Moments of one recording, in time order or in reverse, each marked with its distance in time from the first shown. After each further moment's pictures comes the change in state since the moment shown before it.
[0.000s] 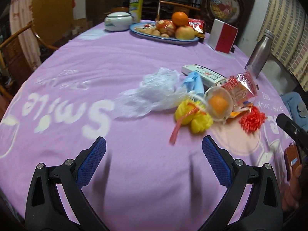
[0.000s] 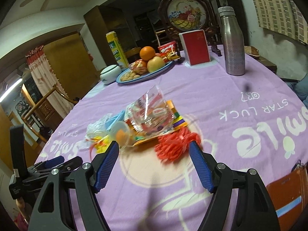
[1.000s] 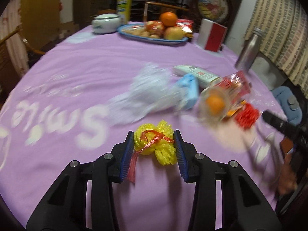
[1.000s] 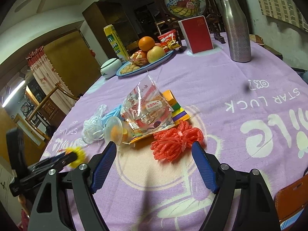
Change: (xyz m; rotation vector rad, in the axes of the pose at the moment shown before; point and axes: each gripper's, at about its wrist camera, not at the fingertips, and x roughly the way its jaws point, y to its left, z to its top) left arm -0.005 0.025 -0.008 0.039 -0.015 -0.074; right arm 0.023 -0.015 0.002 0.038 0.068 0.066
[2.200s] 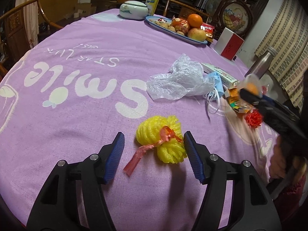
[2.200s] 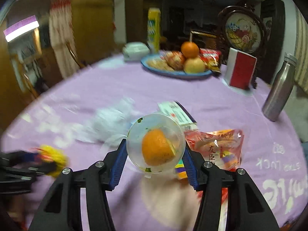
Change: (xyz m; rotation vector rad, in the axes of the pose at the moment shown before) left arm -0.011 0.055 -0.025 -0.170 0.027 -0.056; right arm 0.046 0.113 0.013 -0.402 0.004 -0.089
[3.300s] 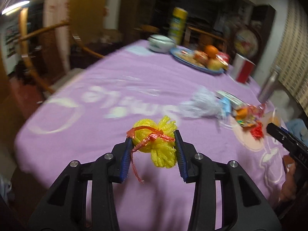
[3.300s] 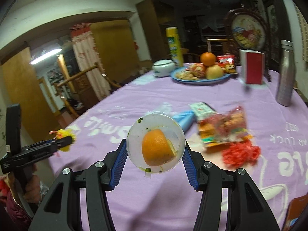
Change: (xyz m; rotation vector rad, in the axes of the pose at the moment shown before) left arm -0.117 0.014 -0.031 -0.048 -0.229 0.253; right arm -0.077 0.010 -0.032 0.071 -0.094 0.266
